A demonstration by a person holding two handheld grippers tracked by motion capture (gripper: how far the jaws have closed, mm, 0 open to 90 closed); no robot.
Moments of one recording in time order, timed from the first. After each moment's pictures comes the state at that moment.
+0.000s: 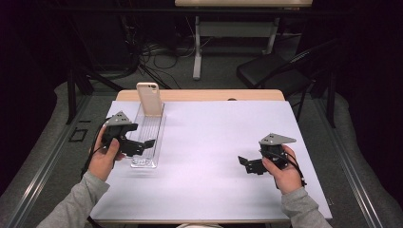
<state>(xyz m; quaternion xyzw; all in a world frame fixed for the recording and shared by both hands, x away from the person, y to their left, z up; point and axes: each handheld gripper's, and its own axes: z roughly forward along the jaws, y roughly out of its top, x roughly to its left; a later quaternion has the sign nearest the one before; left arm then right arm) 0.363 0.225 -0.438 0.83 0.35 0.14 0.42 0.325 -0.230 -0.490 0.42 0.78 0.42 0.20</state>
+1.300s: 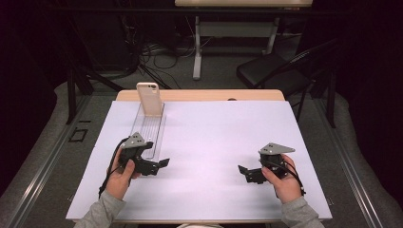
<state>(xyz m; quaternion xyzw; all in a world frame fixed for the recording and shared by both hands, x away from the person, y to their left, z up) 0.336 0.196 -0.490 0.82 0.34 0.11 0.45 0.308 -0.231 -0.511 0.43 0.78 0.41 0.18</state>
